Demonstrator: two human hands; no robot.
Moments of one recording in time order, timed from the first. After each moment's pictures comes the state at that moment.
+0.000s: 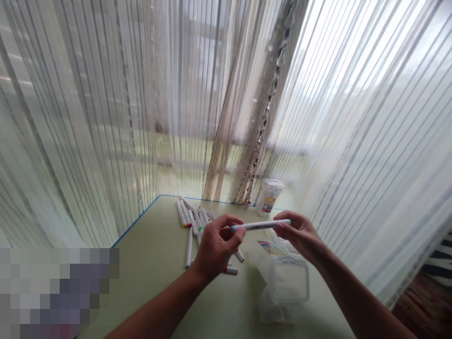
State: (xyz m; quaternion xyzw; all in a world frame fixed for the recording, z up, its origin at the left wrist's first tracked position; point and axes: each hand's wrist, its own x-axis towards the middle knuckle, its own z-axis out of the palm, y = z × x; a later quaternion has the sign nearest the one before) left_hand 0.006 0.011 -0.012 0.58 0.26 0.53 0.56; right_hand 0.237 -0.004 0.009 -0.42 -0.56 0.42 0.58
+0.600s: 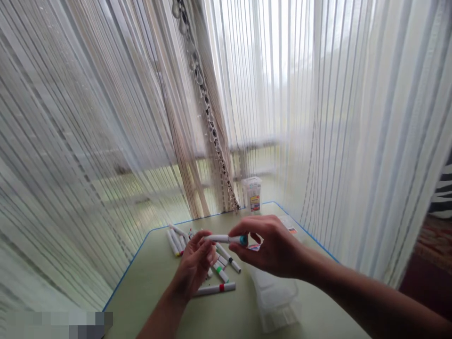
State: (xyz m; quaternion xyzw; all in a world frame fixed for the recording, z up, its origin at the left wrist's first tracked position) left_hand -0.008 0.042 -0.022 0.45 0.18 0.50 0.72; right_hand 0.187 -0.041 0.057 -0.35 -0.80 0.02 0.49
